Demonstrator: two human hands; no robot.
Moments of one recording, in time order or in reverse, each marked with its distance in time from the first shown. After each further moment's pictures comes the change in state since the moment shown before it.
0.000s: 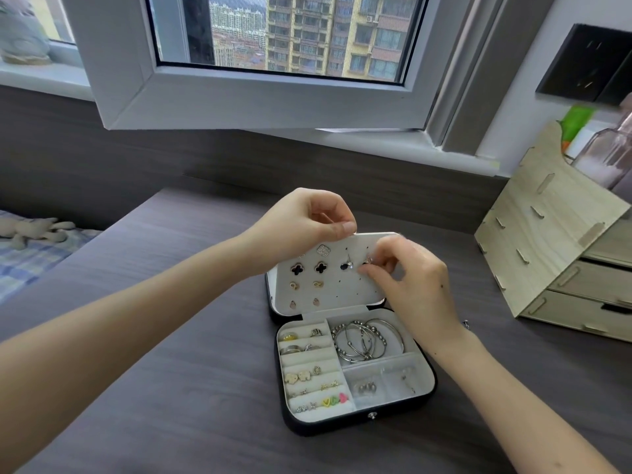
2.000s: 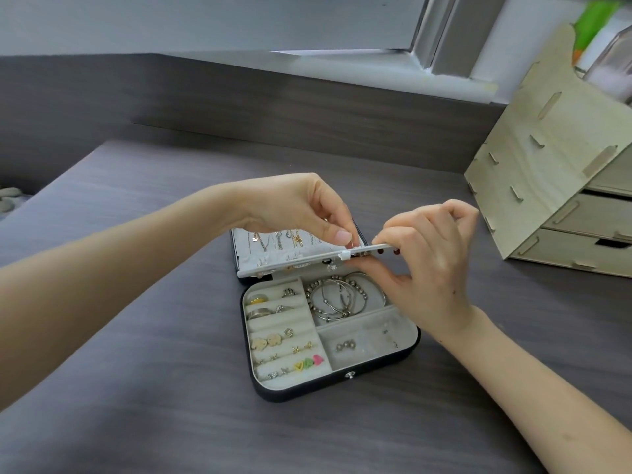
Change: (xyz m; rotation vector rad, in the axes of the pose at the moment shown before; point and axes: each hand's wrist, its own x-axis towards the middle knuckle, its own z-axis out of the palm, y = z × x) left_hand 0.036 -0.034 0.028 -0.044 -0.679 -0.062; right_hand -0.033 0.023 -0.011 -0.254 0.248 -0.365
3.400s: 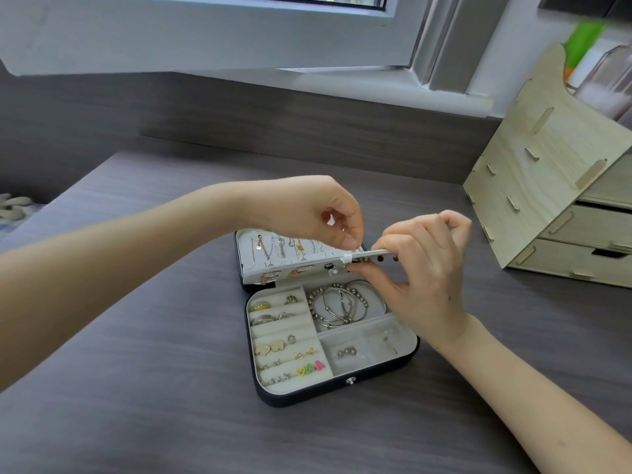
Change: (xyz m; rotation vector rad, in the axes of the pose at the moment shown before) left_hand -0.004 0.027 0.000 0.536 0.064 0.073; right_hand -0.001 0.000 0.001 0.011 -0.001 0.039
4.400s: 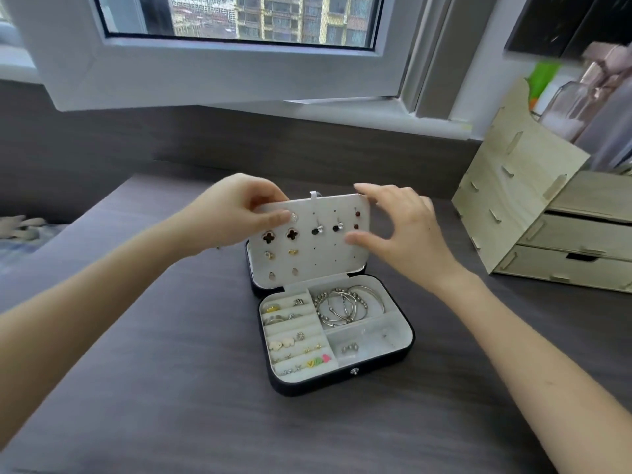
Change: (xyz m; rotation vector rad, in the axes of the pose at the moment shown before) left_hand -0.074 -0.007 -0.005 -0.102 0.505 -0.386; right_hand 0.048 0.014 0.001 0.121 -0.506 0.329
